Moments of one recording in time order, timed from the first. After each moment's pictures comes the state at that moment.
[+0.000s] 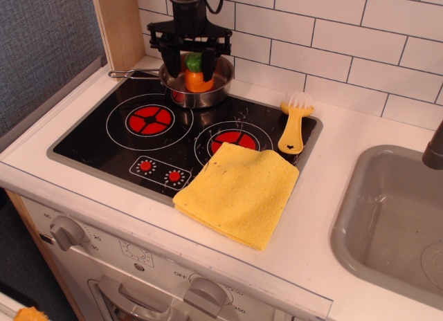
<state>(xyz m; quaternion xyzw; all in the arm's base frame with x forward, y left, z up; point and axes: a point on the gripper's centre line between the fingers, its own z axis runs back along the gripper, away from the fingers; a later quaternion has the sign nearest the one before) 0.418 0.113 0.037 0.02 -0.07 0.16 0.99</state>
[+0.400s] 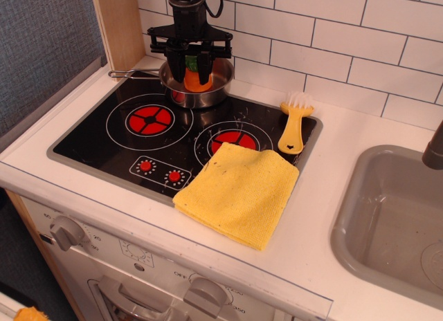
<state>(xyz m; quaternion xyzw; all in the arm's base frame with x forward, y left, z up) 0.415 0.110 0.038 0.01 -0.07 0.16 0.98</state>
